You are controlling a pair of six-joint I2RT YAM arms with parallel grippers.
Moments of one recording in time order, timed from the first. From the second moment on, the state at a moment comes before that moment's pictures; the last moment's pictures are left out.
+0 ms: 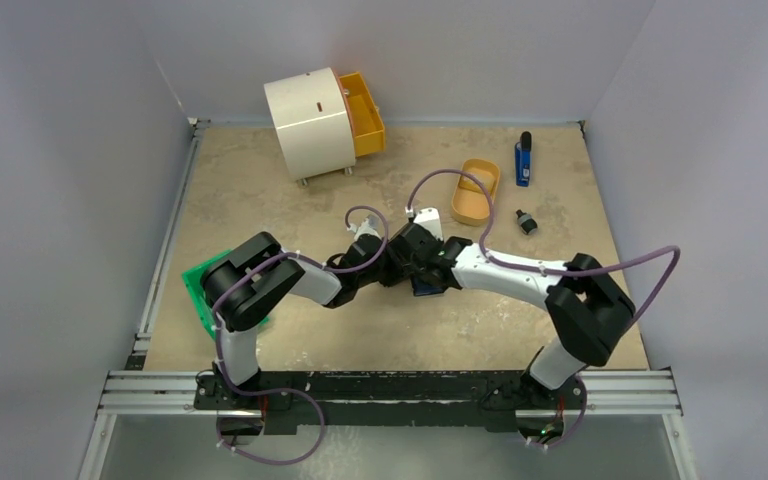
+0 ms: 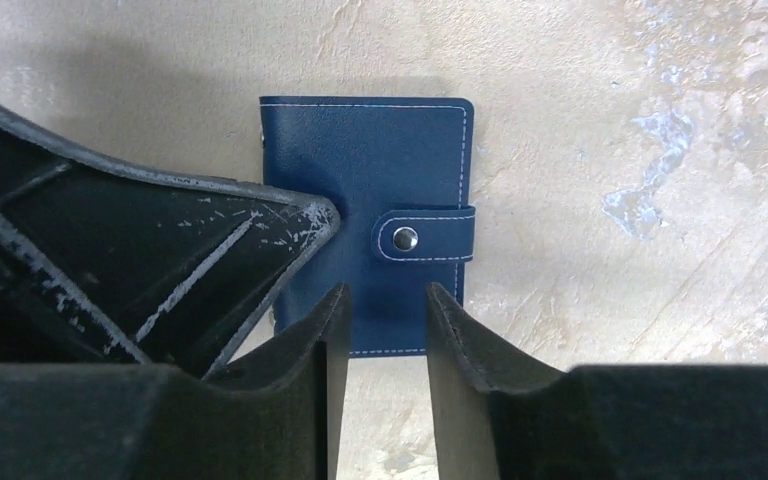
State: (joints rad) left arm -0.81 1.90 0.74 0.64 0.02 -1.27; right arm 0.87 1.58 0.99 -0.53 0.53 0.59
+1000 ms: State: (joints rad) left arm -0.81 1.90 0.73 0.66 0.02 -1.27; right arm 0.82 1.71 1.05 -0.53 0.53 0.57
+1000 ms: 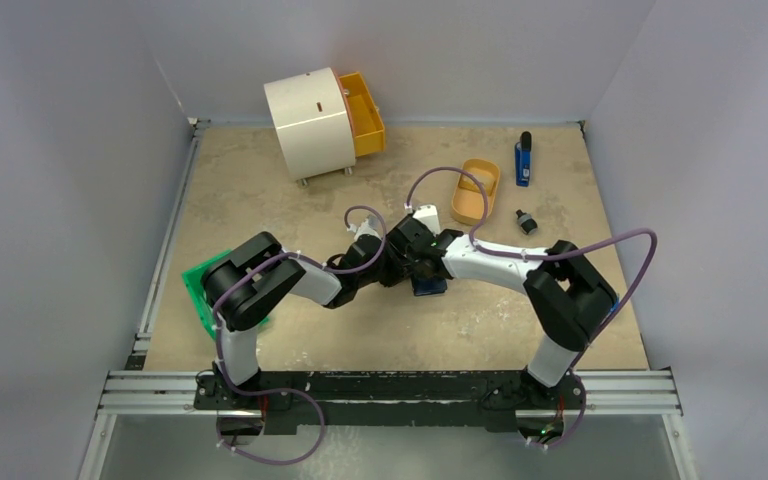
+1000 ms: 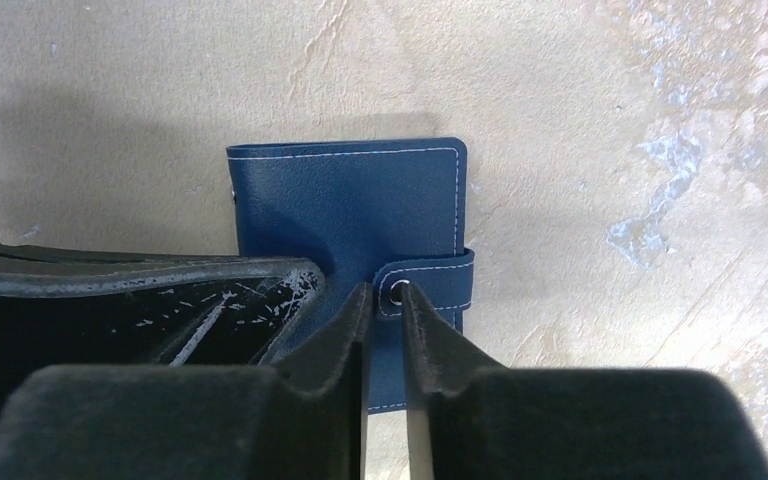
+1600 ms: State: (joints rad) left arm -0.81 1.90 0.73 0.64 0.01 -1.27; right arm 0.82 1.70 1.04 -0.53 0.54 0.58
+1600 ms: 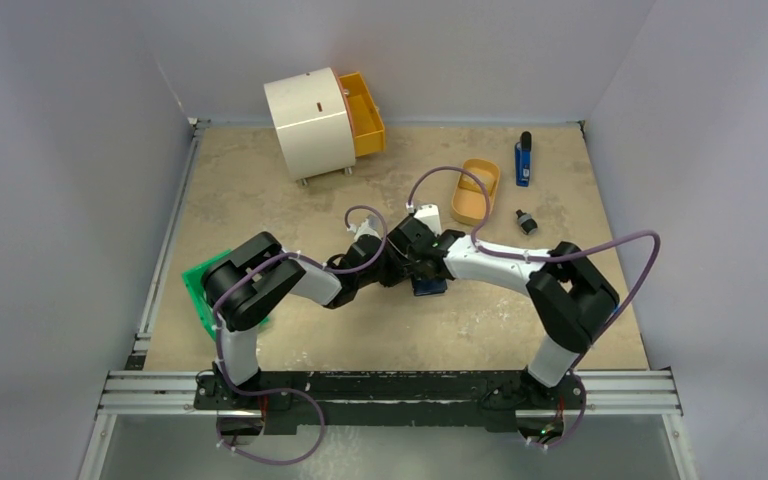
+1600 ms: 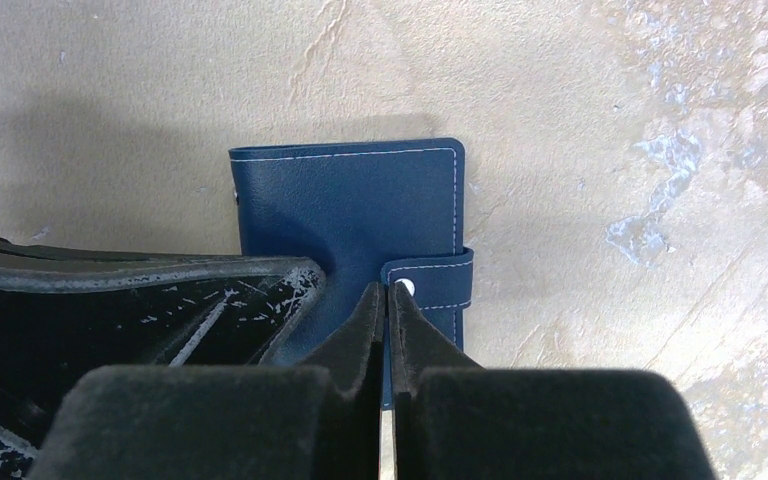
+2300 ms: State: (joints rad) left arm -0.82 1.91 0.74 0.64 0.00 -1.27; right arm 0.76 1.64 0.99 -0.58 0.59 0.62
